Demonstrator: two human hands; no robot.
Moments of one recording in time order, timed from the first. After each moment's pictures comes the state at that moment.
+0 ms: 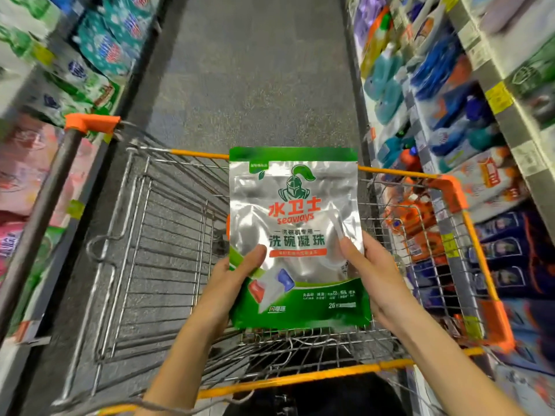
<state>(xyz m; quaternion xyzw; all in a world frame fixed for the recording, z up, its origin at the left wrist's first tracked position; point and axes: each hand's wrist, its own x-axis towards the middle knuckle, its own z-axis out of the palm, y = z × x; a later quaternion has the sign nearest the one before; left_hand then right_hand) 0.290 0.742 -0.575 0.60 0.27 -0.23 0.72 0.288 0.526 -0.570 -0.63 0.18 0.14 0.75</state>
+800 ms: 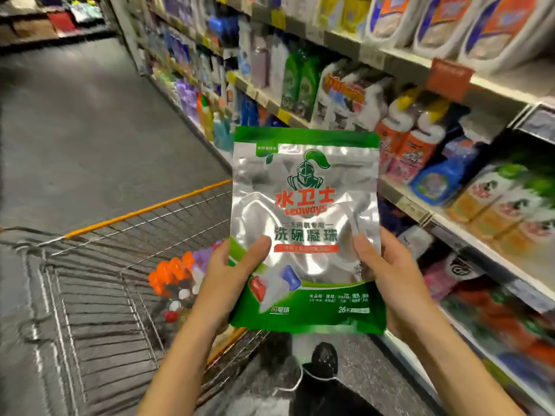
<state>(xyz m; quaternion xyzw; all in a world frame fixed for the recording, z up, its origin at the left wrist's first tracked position) 0.182 0.713 -0.475 0.65 -0.09 -0.30 0.69 0.046 0.549 -0.467 -0.66 0.28 -0.25 0.66</state>
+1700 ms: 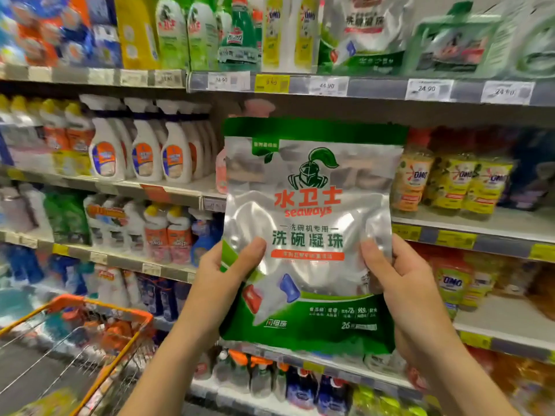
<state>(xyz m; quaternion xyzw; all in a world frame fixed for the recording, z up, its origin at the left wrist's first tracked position) -0.122 0.568 -0.322 0.45 -0.46 -0.44 0.63 -0.335 0.554 -0.308 -0.57 0.35 -0.60 0.44</state>
